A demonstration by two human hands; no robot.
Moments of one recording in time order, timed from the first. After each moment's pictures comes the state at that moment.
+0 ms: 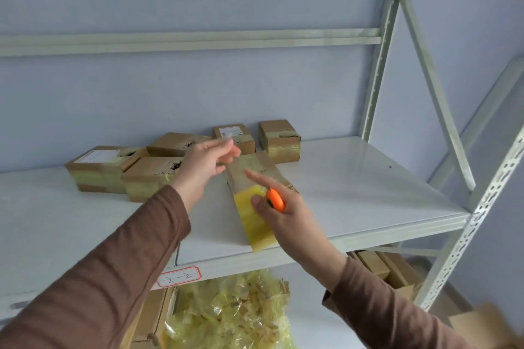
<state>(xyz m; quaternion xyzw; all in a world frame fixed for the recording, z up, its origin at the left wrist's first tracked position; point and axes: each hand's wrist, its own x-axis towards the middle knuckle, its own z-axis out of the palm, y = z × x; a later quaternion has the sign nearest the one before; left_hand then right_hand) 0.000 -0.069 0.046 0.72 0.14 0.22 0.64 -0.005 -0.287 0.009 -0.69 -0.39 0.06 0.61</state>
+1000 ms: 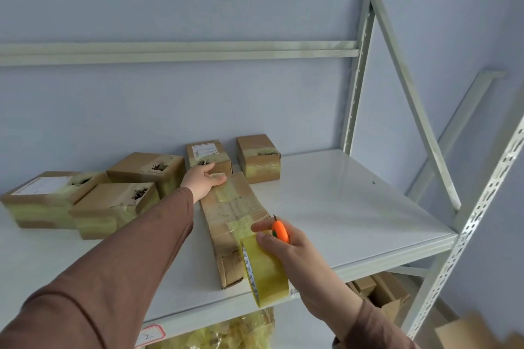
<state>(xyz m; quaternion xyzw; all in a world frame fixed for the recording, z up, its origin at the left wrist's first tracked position) 0.156 0.001 -0.021 0.87 0.19 0.14 0.43 0.039 -0.308 -0.004 -0.65 -0.18 0.24 0.69</state>
